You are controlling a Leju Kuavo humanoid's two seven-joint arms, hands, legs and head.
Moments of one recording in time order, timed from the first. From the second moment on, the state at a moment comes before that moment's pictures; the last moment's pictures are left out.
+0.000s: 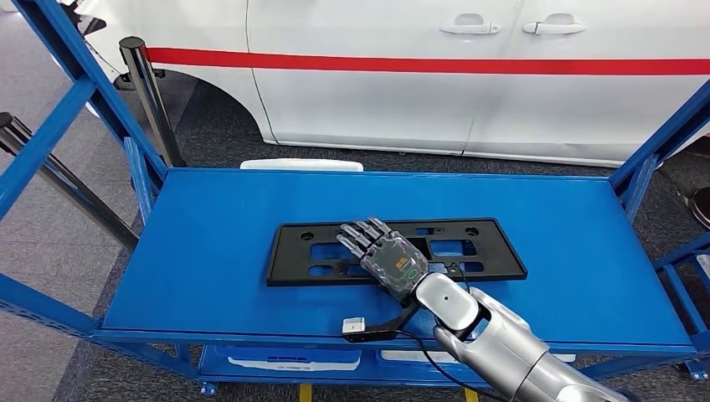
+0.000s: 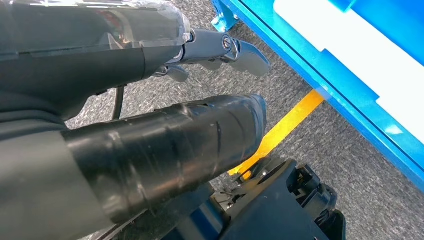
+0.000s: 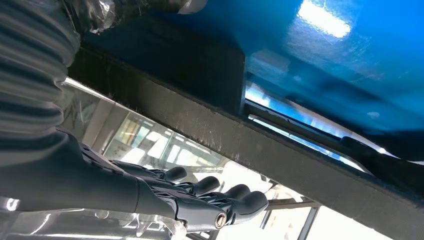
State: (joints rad) left arm -0.08 -0.17 0.65 -0.20 -1.13 0.21 -0.32; right arm -0.63 -0.19 1.02 -1.14 1.24 -0.18 0.08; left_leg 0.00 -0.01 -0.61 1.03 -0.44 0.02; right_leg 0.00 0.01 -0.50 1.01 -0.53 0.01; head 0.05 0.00
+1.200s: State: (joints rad) left arm -0.08 -0.17 0.66 -0.20 -1.15 0.22 -0.31; right arm -0.46 -0.18 0.84 -1.15 1.34 -0.39 0.15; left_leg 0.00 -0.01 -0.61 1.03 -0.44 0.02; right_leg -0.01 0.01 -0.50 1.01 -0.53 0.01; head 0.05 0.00
